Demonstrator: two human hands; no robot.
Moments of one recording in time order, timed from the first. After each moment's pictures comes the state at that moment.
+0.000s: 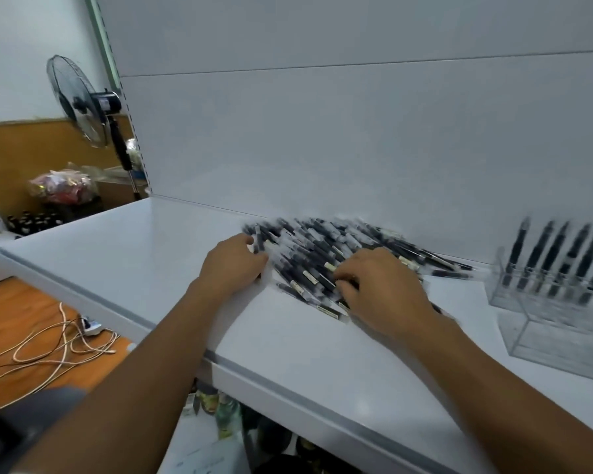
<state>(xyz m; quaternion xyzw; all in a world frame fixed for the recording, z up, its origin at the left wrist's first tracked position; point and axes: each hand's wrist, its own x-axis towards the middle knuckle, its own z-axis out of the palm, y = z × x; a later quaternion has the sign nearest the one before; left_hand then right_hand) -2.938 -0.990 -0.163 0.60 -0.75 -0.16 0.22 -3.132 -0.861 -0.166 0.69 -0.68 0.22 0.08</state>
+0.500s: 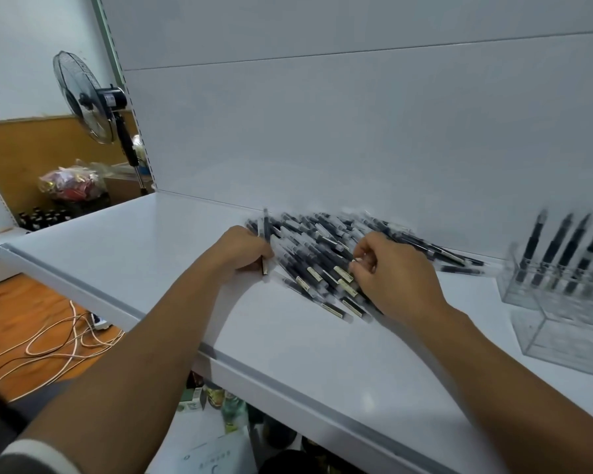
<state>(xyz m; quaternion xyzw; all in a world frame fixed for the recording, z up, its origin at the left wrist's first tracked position) -2.943 -1.000 -0.147 0.61 -0.66 -0.37 0.26 -3.137 -0.867 -0.161 0.63 -0.72 0.30 0.03</state>
